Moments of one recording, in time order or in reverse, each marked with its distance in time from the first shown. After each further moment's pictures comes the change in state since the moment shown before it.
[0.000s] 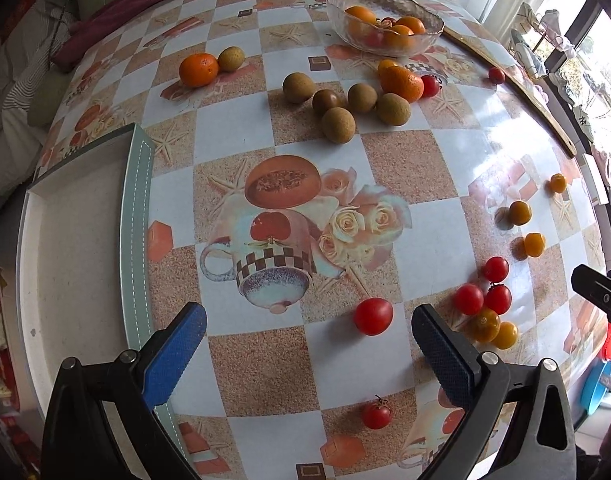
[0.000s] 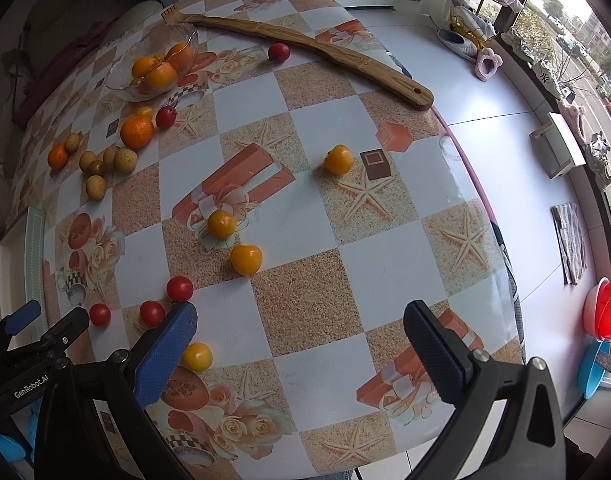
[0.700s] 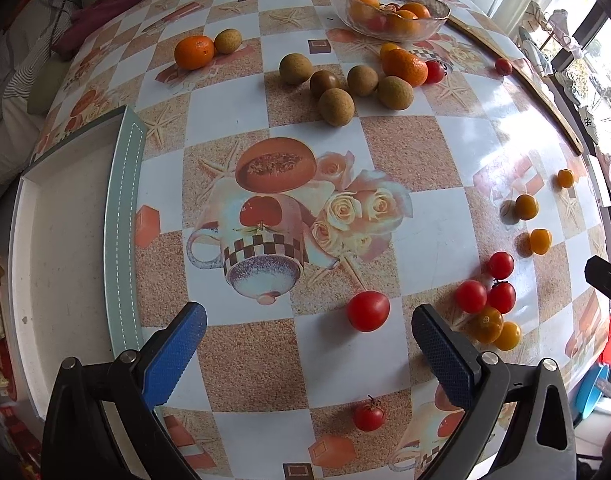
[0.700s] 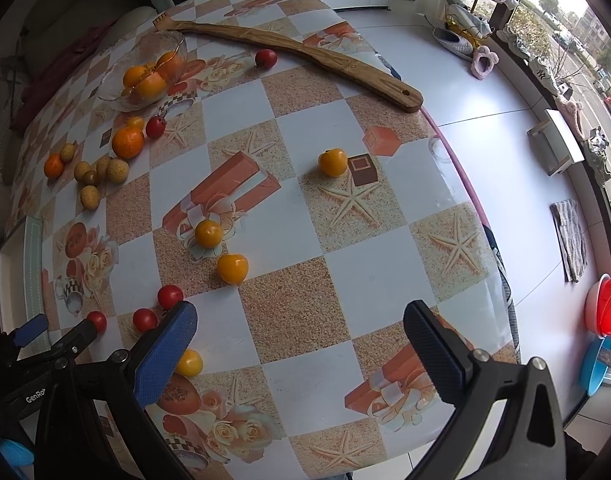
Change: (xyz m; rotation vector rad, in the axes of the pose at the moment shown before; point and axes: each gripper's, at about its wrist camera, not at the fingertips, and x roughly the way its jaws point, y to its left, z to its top) left arm 0.013 -0.002 -0.002 -0.019 0.031 -0.003; right arm 0.000 -0.012 0.005 0.017 -0.009 0.001
